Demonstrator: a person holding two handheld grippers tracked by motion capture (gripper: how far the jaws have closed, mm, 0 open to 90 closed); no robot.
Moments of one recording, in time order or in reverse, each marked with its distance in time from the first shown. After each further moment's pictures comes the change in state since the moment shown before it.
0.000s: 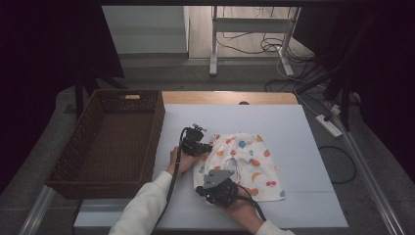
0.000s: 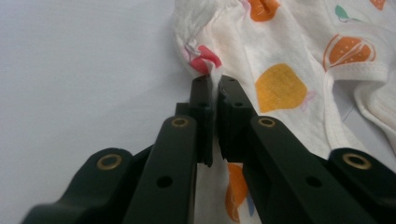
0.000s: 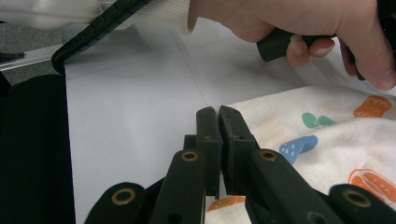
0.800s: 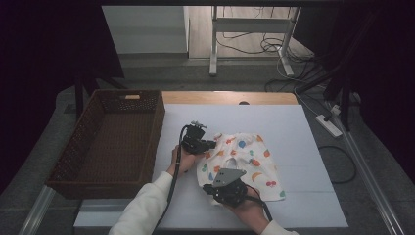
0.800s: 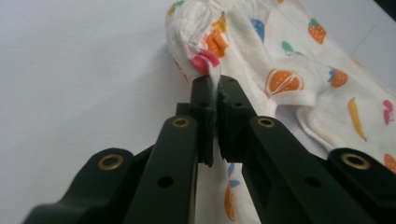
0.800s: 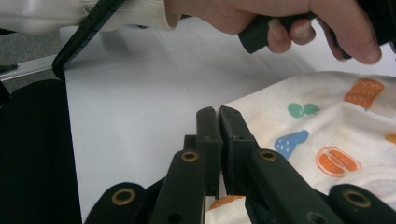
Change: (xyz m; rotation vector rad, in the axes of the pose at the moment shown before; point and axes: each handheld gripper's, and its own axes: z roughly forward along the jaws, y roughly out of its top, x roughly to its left) left arm -0.014 0.007 -0.019 -0.094 -0.059 0.002; right arm -0.004 -0.006 -0.024 -0.032 -0.040 0.032
